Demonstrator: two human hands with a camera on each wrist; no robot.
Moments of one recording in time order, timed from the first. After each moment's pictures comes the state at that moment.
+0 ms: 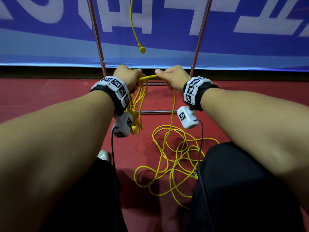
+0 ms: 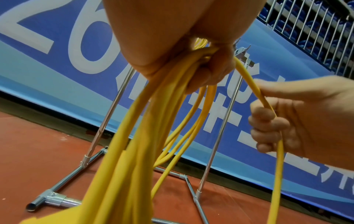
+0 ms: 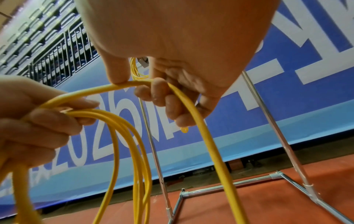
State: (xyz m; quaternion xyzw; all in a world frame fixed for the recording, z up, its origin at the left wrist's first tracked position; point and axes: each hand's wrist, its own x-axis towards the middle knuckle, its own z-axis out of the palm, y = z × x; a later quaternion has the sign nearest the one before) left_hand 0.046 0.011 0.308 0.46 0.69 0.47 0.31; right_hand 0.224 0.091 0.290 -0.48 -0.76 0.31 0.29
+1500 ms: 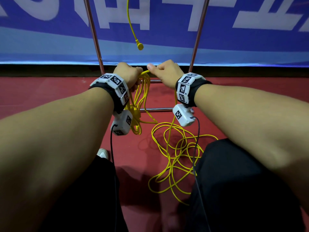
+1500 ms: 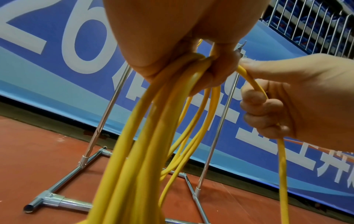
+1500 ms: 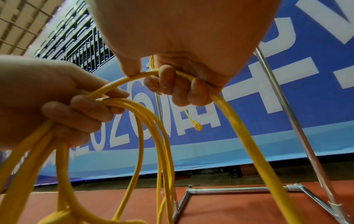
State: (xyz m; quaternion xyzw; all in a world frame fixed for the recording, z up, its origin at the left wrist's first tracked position) left_hand 0.053 0.009 0.310 0.47 0.70 0.44 0.31; right_hand 0.208 0.066 0.304 -0.50 -0.80 0.22 0.27
